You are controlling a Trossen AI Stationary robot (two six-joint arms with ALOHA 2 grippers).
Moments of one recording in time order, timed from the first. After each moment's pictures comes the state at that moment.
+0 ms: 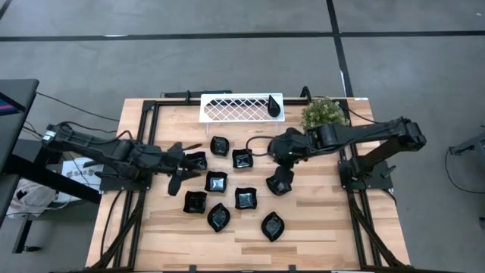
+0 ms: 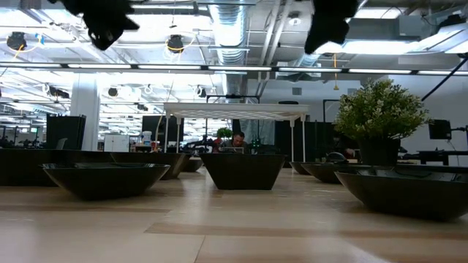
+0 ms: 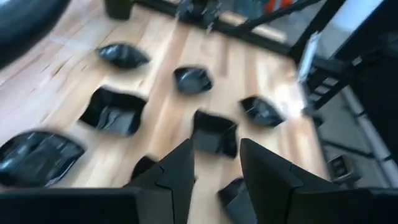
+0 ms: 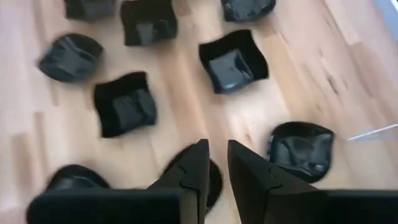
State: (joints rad) left arm -0.29 0.93 0.66 -0.35 -0.21 -0.39; right arm 0.09 1.36 1.29 -0.93 0.18 0.34
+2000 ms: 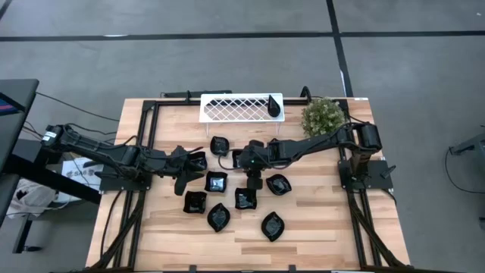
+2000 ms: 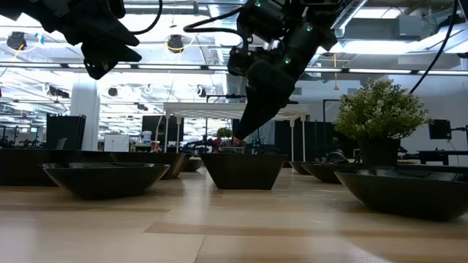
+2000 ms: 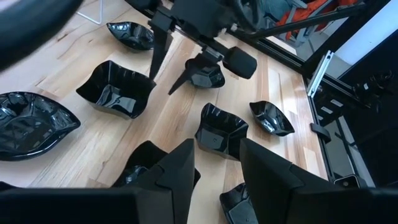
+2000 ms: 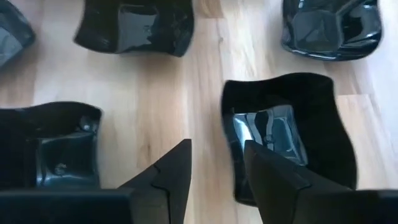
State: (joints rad) left arm -0.27 0.93 0.46 -0.12 -0.24 -0.53; right arm 0.02 1.81 1.19 -0.31 0.08 0.03
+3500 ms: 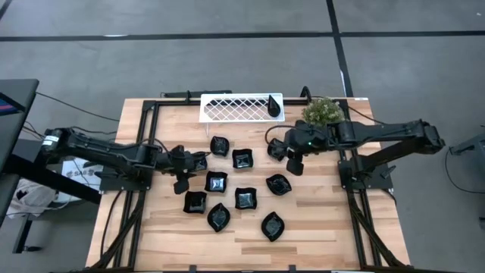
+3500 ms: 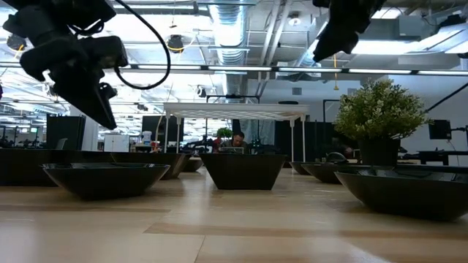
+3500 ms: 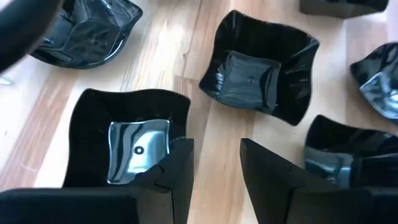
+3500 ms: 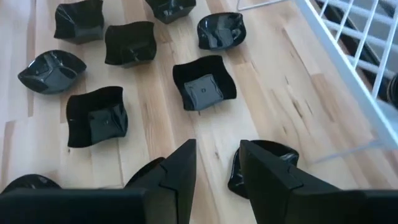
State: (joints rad) left arm -0.12 1.10 0.46 -0.44 -0.15 -0.20; right arm 0.02 1.12 1.04 -0.71 0.19 0.21
